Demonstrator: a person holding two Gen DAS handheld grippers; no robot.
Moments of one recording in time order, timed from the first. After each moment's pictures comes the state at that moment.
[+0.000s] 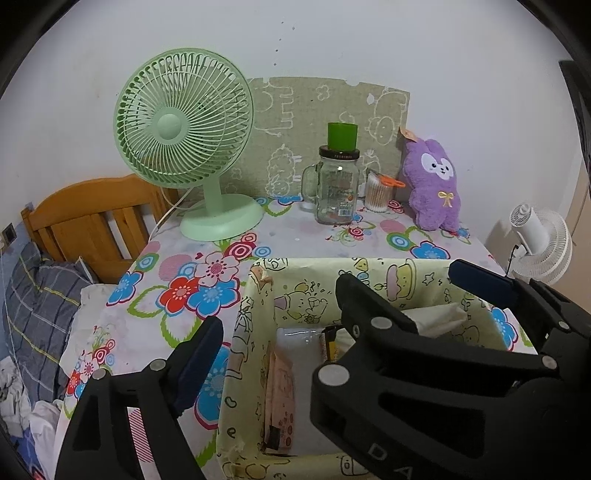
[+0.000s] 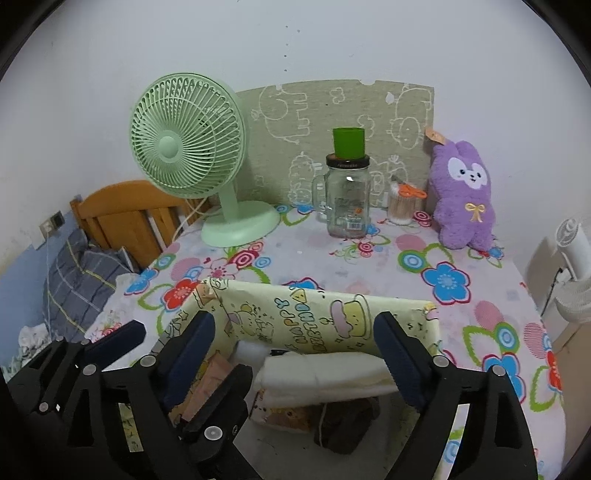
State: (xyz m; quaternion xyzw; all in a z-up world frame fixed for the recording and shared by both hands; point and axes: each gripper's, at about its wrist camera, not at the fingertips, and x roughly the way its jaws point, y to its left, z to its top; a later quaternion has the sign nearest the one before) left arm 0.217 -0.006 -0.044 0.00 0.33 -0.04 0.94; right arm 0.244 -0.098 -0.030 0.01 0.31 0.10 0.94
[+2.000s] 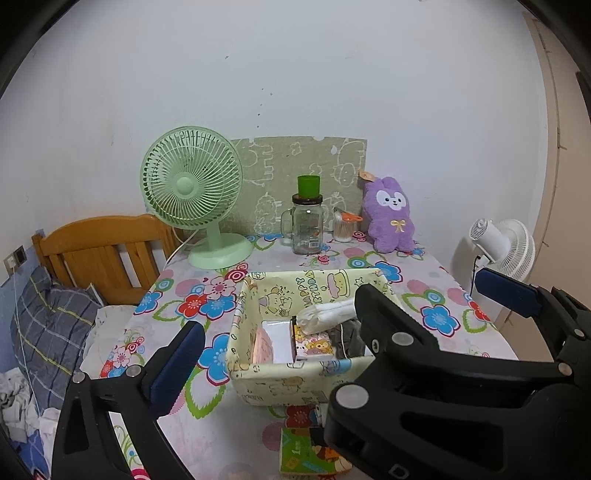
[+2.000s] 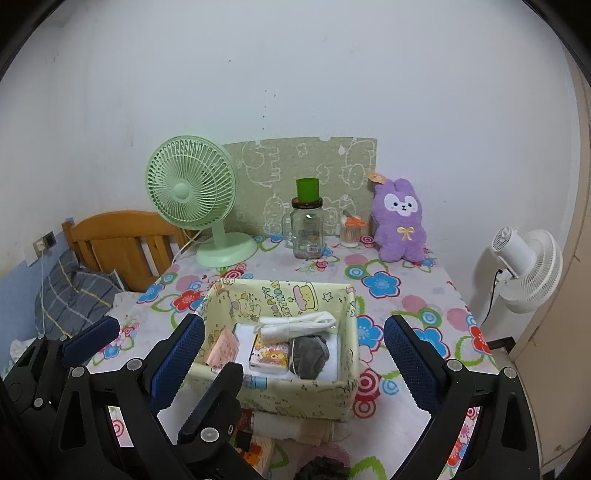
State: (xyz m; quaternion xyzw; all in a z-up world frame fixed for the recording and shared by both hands) left arm 0.099 -0.023 0.007 0.02 0.26 -0.06 0.96; right arm 0.108 -0.123 0.029 0.01 0.25 0.04 0.97
